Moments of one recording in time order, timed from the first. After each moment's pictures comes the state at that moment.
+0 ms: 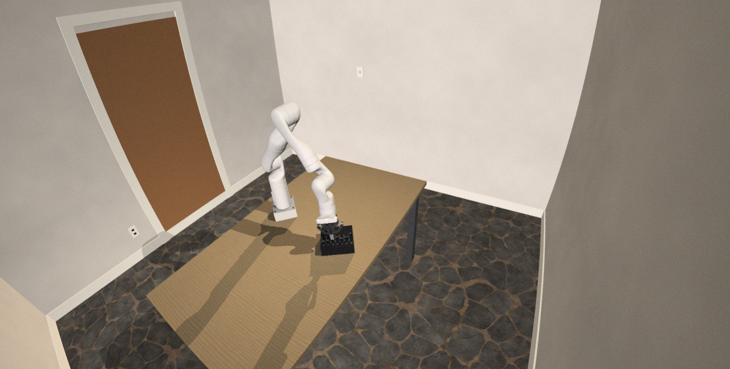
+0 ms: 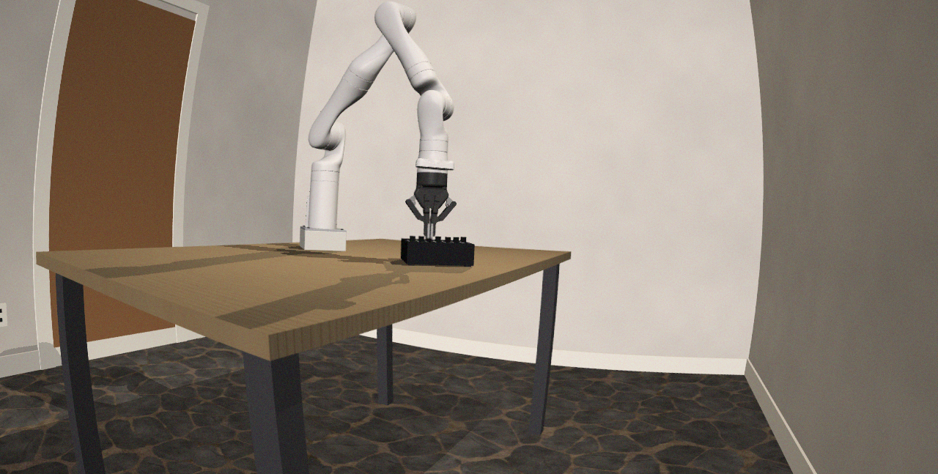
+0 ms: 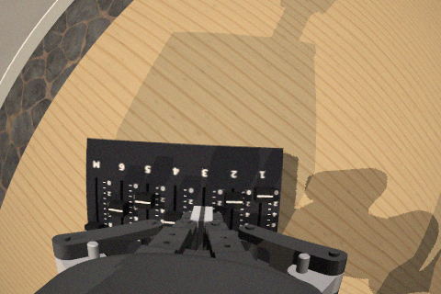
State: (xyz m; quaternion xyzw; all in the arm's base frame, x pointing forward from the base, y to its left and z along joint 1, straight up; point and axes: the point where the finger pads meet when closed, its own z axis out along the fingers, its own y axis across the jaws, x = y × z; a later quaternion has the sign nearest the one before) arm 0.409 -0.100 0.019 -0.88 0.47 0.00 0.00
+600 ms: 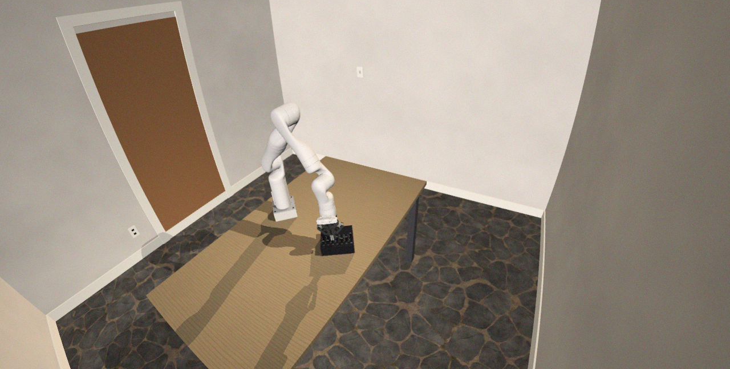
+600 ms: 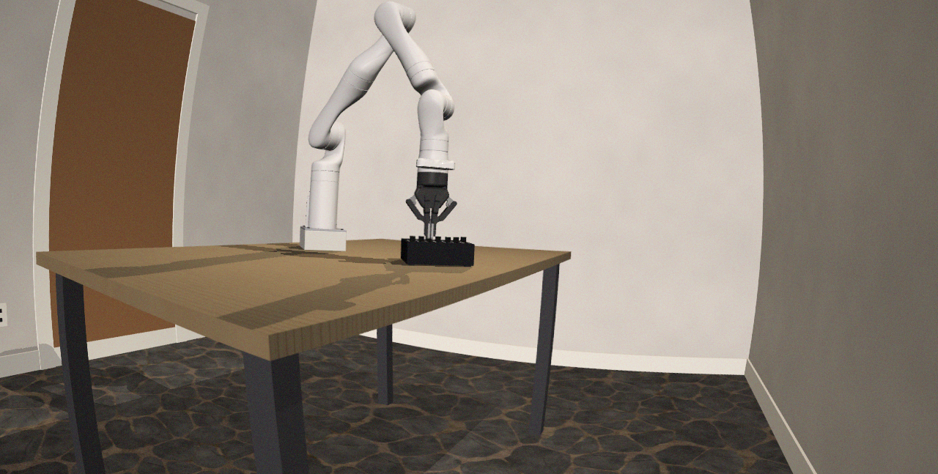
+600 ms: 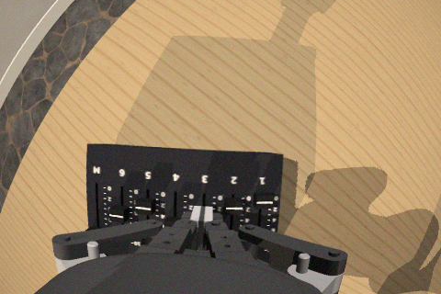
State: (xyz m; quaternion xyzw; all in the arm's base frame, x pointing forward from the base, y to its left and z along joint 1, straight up) arm 0.412 -0.104 0.019 -0.88 0.47 0.00 0.00
